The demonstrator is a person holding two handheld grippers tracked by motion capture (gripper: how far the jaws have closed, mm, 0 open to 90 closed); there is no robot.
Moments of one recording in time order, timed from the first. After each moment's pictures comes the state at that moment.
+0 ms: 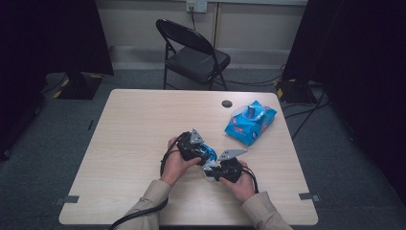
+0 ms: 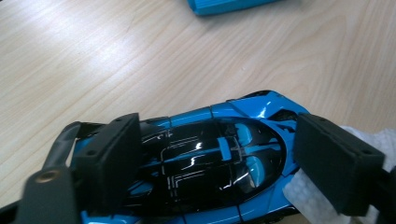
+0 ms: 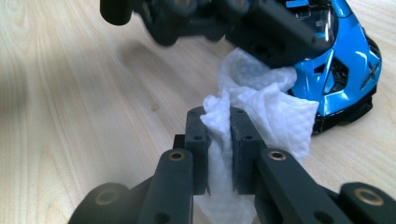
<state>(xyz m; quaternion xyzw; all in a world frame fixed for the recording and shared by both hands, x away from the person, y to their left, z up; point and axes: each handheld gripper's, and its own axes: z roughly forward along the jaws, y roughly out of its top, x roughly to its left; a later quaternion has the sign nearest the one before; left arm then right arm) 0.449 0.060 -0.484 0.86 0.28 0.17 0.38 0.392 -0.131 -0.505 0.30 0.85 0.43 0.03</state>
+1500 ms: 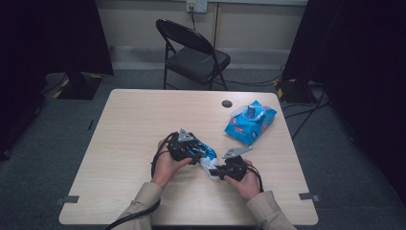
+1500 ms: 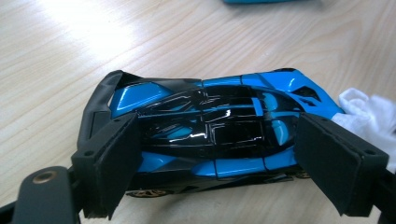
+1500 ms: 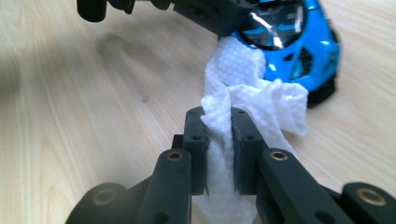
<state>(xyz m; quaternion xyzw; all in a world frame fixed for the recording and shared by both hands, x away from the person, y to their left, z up) 0.446 0.090 -0.487 0.84 0.34 0.15 0.39 0.395 -0.147 -0.497 0.32 0.85 0.42 0.03</state>
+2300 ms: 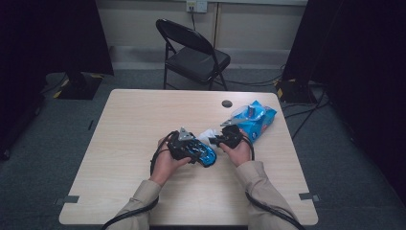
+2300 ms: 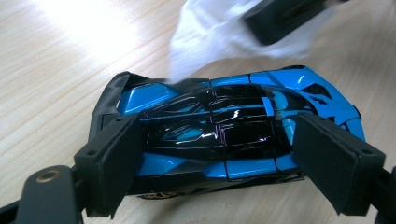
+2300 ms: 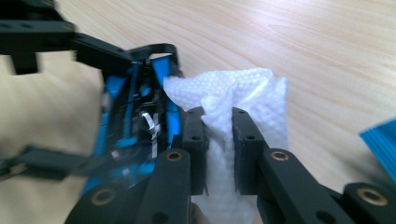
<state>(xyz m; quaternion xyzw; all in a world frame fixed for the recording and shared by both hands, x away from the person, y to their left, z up) 0.450 0.092 -0.486 0.85 0.33 0.16 0.39 0.488 -0.133 -0.474 0.38 0.82 0.42 0.09</state>
